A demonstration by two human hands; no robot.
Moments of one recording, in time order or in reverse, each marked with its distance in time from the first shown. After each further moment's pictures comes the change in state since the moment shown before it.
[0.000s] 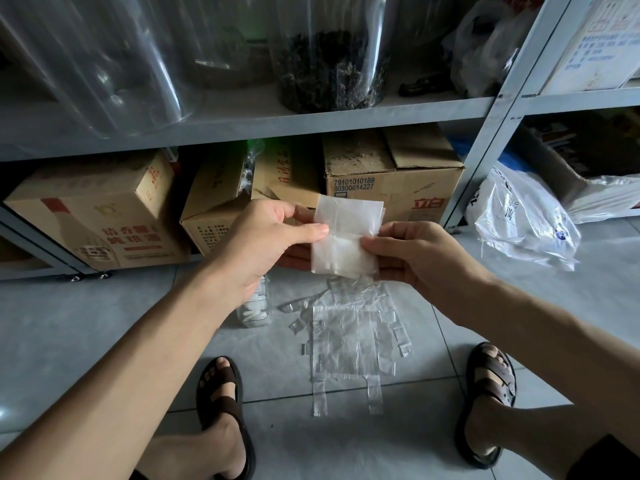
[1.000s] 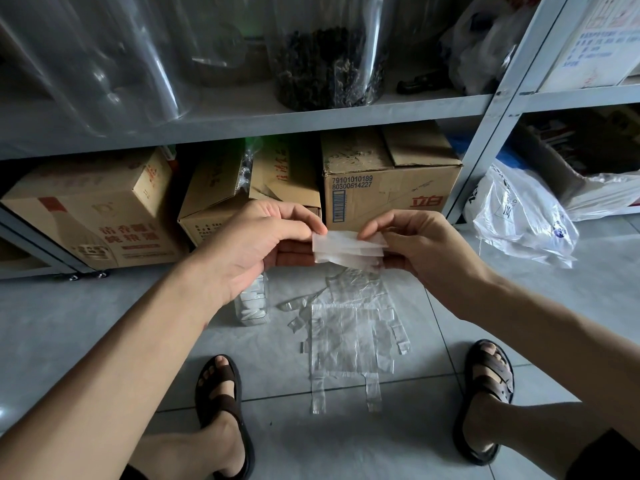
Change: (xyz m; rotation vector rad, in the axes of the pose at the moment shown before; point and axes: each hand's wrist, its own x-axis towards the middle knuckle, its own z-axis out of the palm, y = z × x) left_hand -0.002 0.007 -0.004 -0.053 -0.138 -0.059; right_hand 0.000 0.001 -0.009 -0.139 -0.088 -0.208
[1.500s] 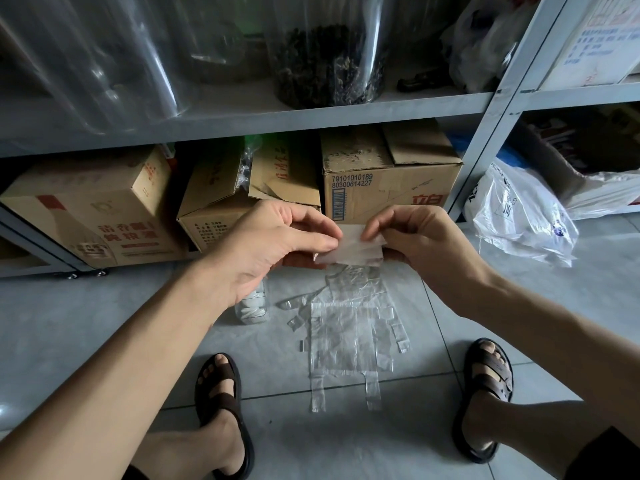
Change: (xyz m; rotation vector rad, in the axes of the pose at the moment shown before) left_hand 0.001 -0.006 0.004 0.105 -0.072 0.071; right_hand 0.000 0.000 0.001 -0.110 0.025 -0.084
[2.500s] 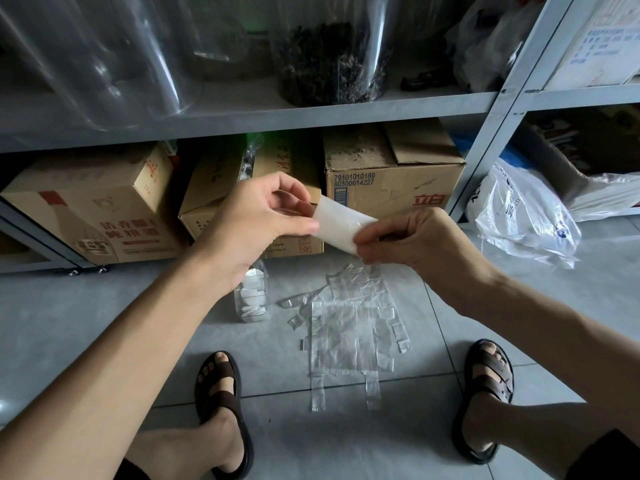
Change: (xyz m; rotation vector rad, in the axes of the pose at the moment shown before) left_hand 0.007 -0.003 -0.017 0.106 0.222 0.154; right_hand -0.002 -0.007 0.003 -0.060 0.030 0.085
